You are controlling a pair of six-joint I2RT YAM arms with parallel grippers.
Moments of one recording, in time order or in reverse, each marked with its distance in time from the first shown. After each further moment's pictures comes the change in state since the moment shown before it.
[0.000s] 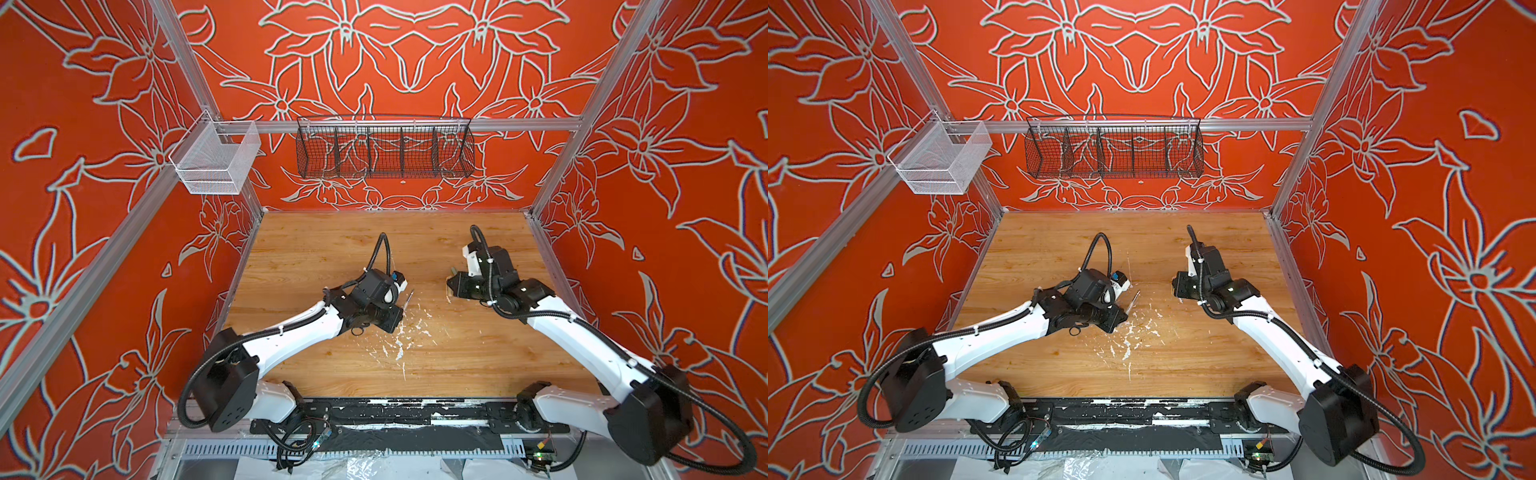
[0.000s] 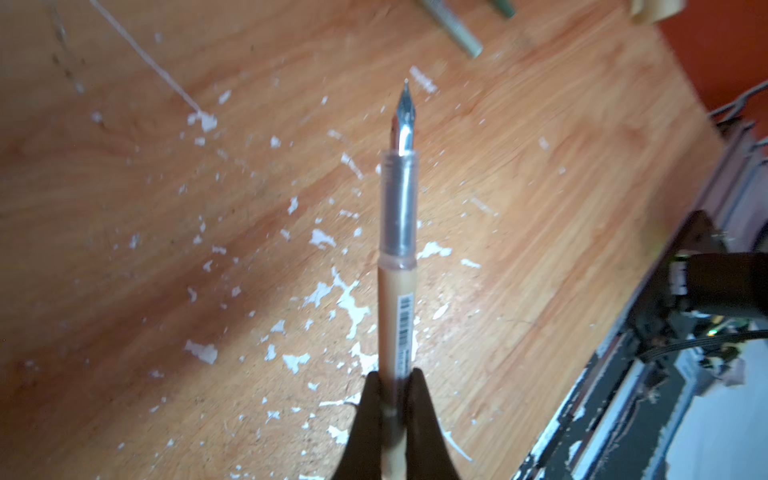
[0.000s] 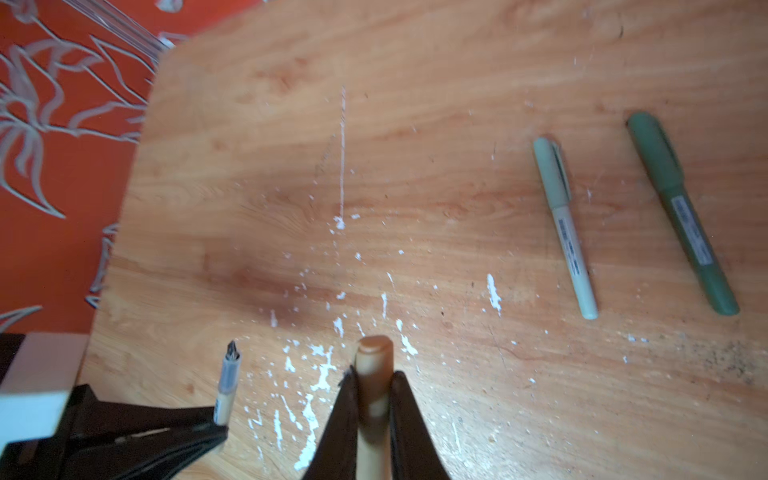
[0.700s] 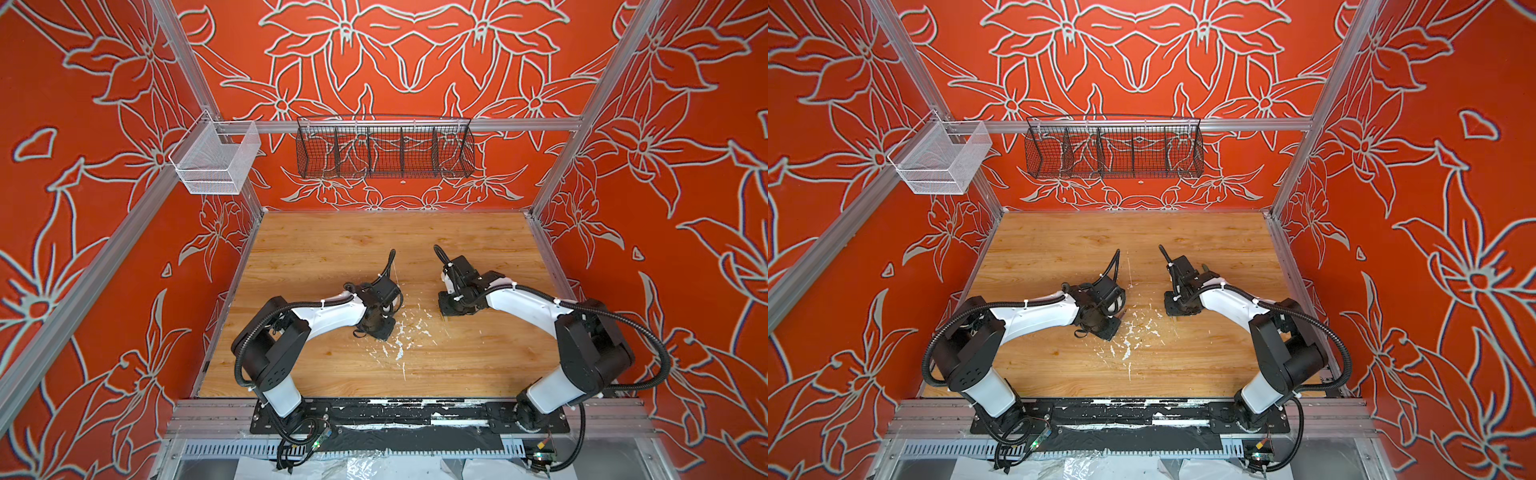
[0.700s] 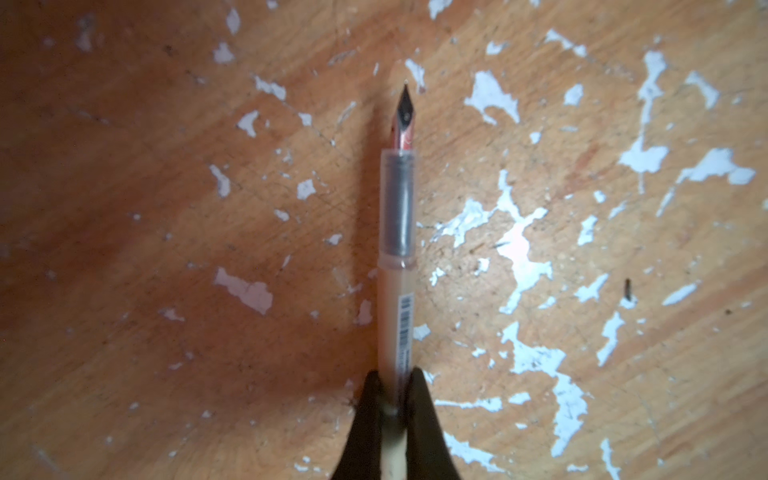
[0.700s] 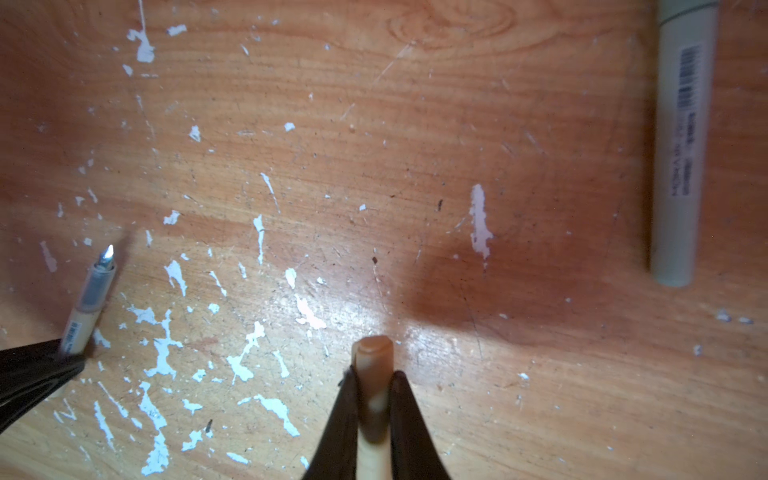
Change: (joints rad) left arm 0.029 0.304 0.045 -0.191 -0.137 0.007; right arm 0.061 0.407 0.029 -0.118 0.053 -0.130
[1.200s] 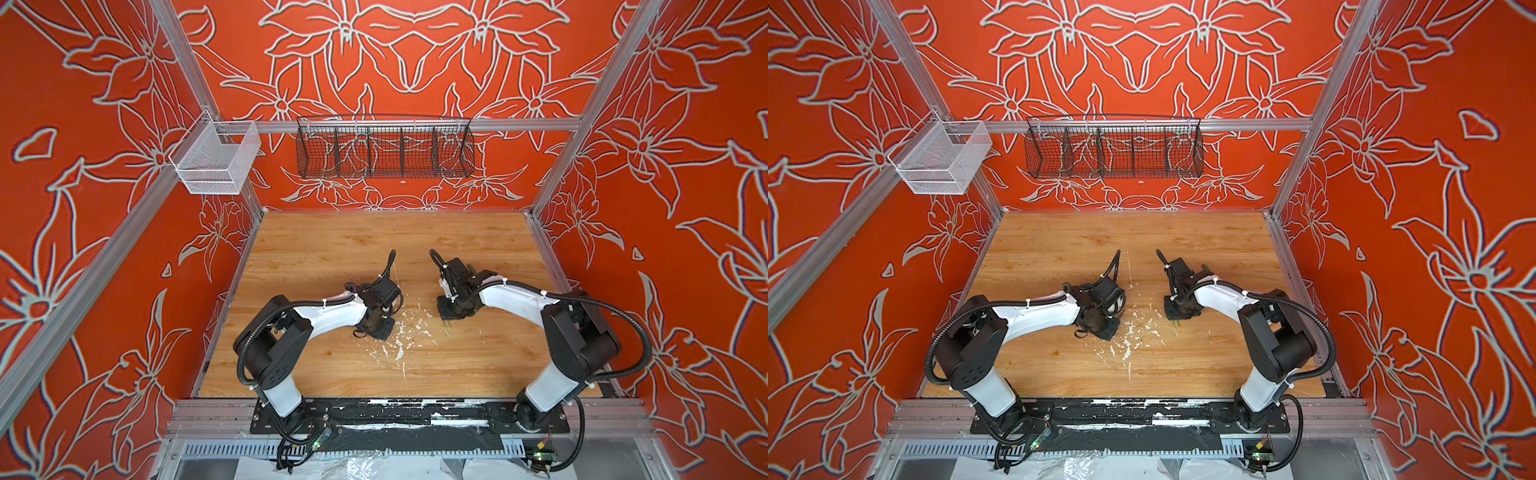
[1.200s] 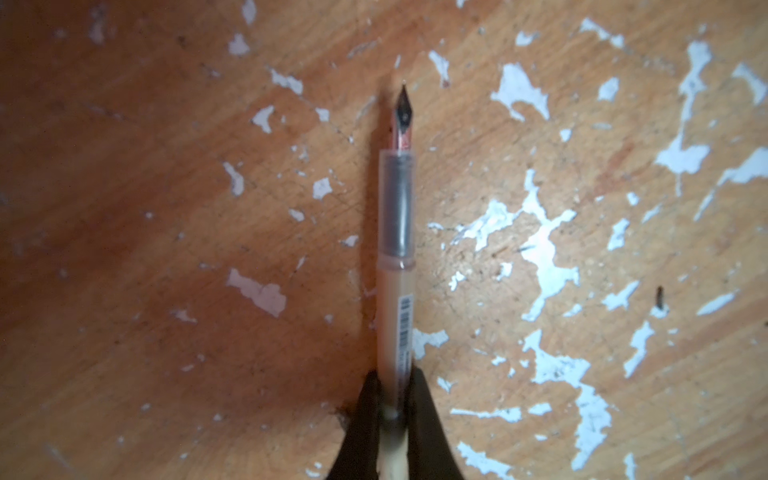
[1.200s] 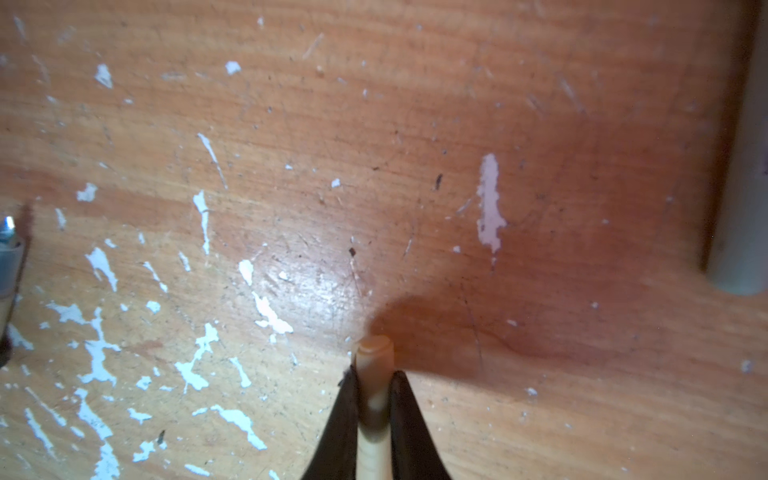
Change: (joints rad) left arm 0.001 0.028 0.000 -0.008 -0.036 0.000; right arm 0.000 0.080 0.013 -0.034 0.000 -0.037
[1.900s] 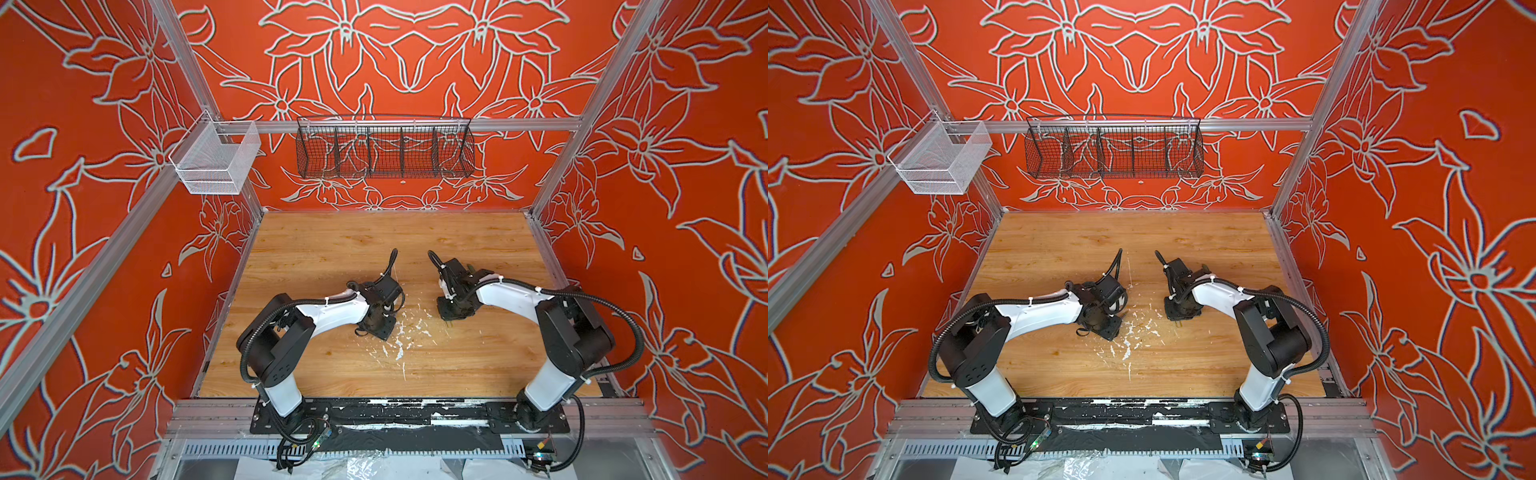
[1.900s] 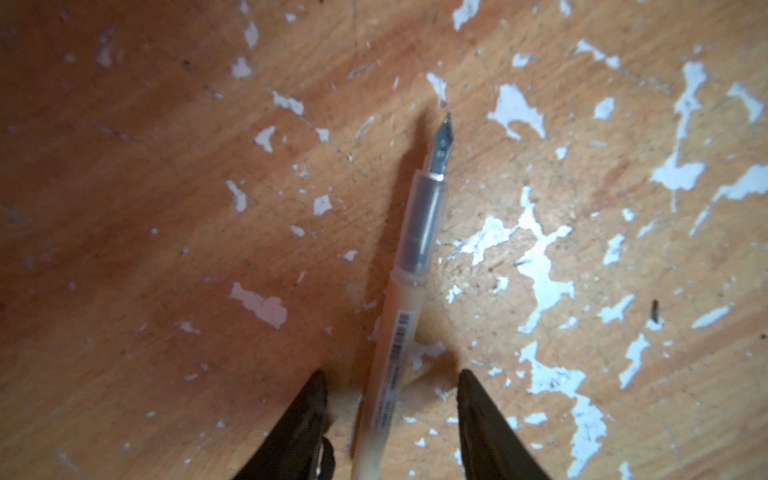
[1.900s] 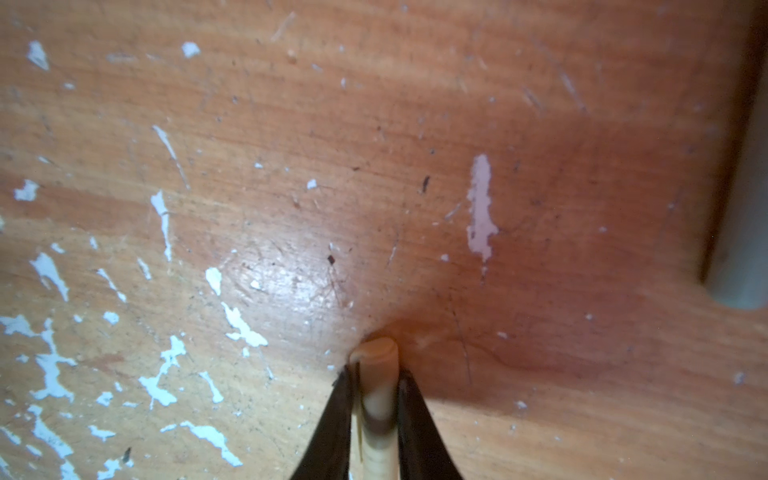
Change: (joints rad) left arm -0.002 0.018 0.025 -0.013 -0.010 -0.003; right arm 0.000 0.050 0.023 -0.026 0.023 -0.029
